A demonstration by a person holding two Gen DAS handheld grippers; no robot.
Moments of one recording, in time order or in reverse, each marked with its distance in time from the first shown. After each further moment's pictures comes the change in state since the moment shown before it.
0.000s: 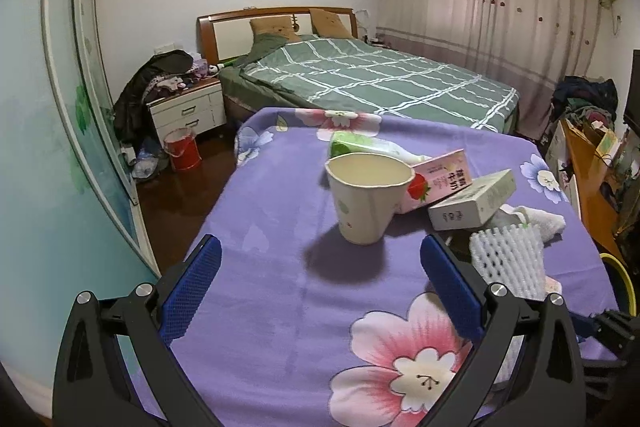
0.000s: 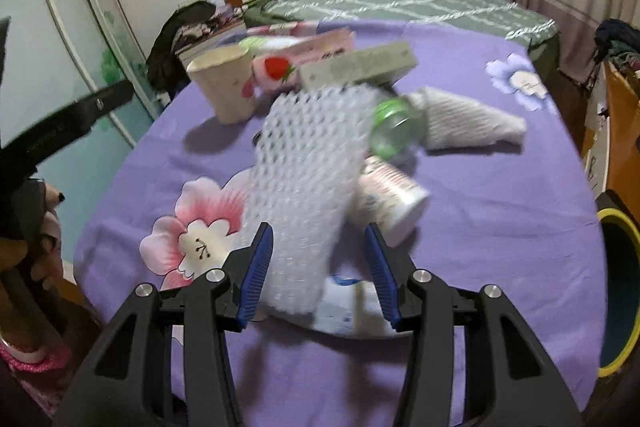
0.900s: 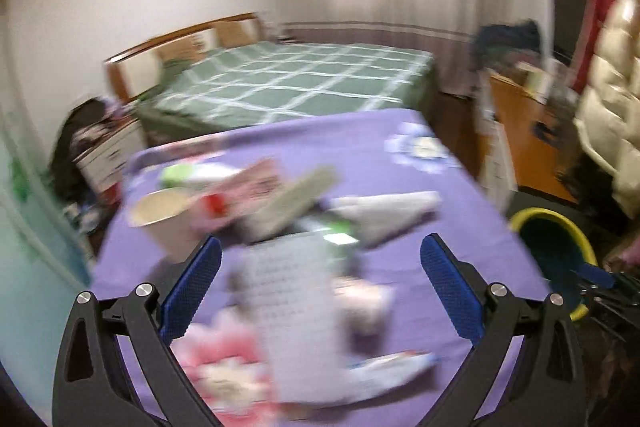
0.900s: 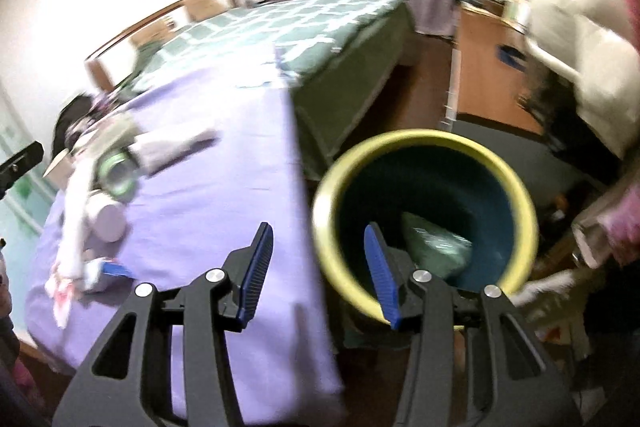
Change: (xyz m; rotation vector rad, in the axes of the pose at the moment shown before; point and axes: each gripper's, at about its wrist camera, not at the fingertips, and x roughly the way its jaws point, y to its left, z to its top) left arm -0.038 -0.172 0.010 0.226 0.005 -0.182; right arm -0.107 -0.201 -0.069 0.336 -0.165 -0.272
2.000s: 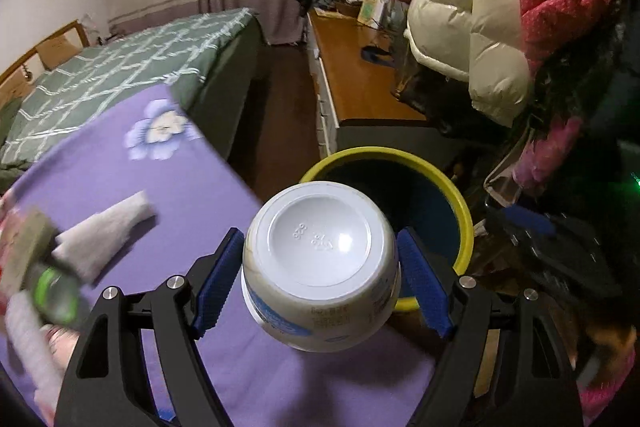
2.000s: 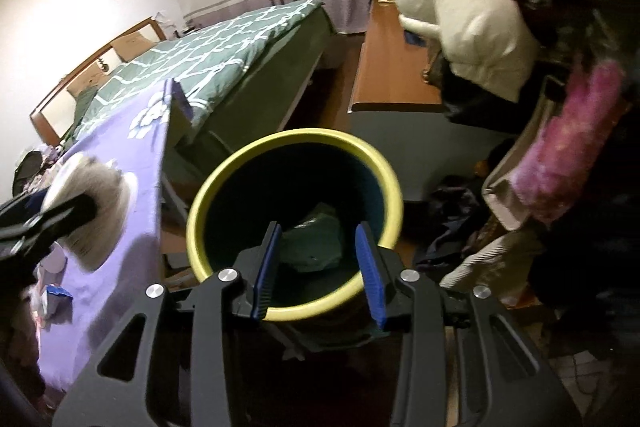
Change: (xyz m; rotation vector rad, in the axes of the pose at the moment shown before) left arm 0.041 -0.249 -0.011 0.365 0.158 -0.551; right arm -0.048 -0.145 -0.033 0.250 -0.056 -0.226
